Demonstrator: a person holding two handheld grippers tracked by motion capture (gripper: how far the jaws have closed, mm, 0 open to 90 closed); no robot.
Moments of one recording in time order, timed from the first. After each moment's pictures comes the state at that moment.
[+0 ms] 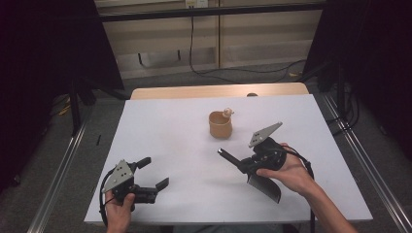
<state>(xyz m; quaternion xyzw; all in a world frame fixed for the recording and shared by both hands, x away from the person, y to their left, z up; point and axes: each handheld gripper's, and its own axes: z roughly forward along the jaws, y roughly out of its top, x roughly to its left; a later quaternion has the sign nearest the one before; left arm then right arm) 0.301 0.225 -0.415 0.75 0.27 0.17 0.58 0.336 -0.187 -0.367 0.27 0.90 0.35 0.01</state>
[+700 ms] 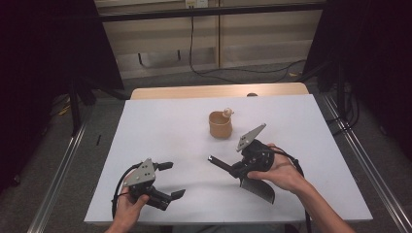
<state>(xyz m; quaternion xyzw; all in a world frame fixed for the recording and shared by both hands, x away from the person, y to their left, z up) 0.308 0.179 -0.409 0.84 0.16 0.08 0.52 0.343 -0.161 -0.375 0.23 0.92 0.32 -0.02</state>
